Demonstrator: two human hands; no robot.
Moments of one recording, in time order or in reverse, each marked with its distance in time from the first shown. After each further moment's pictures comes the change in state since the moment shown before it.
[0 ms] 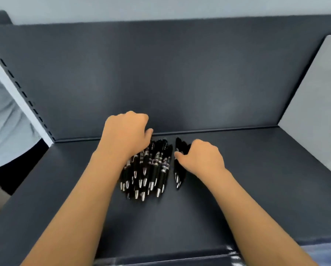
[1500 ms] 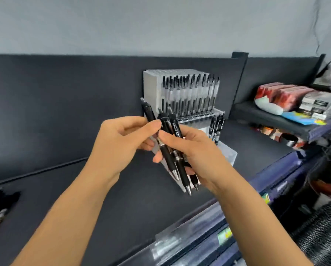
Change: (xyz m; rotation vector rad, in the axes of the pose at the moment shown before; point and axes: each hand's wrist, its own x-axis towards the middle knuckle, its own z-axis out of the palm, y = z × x) left_hand 0.010 0.293 -0.105 -1.760 -0.182 0.111; right_hand -0.104 0.210 -0.199 1.137 0.121 -0.221
